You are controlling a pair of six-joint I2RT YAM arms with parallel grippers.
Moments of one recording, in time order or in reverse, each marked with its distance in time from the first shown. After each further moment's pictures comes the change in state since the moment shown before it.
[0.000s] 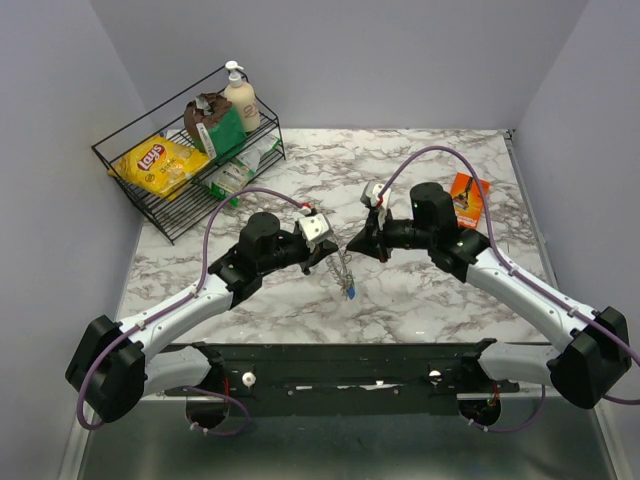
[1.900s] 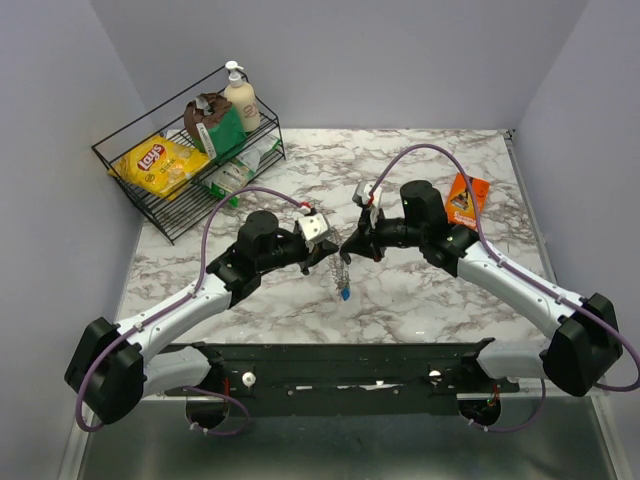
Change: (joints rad) left arm 0.006 -0.008 0.013 -0.017 0.041 -0.004; right arm 0.011 0.076 0.024 0.010 -0.015 0.013
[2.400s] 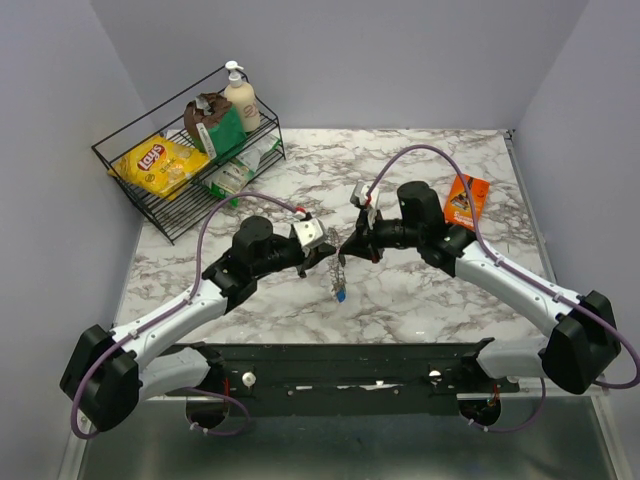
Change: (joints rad) left arm 0.002 -0.045 -0.046 0.029 0.000 0.011; right arm 0.004 0.012 0.000 0.009 0.003 0.014
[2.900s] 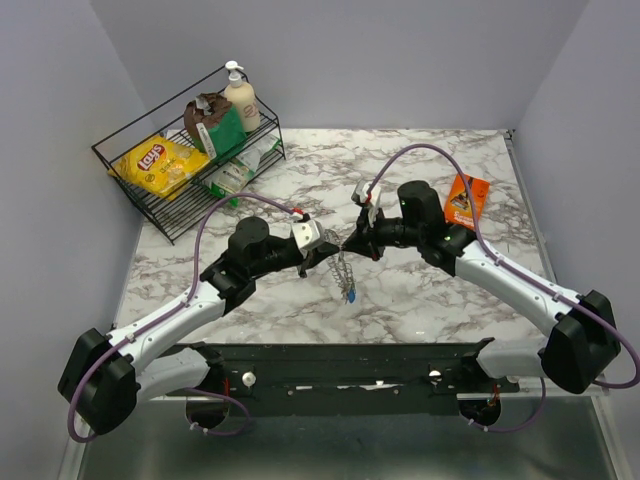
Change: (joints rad) left arm -0.002 -0.026 -0.005 0.056 0.051 0.004; right arm 0.000 0.003 0.000 -0.005 0.042 0.007
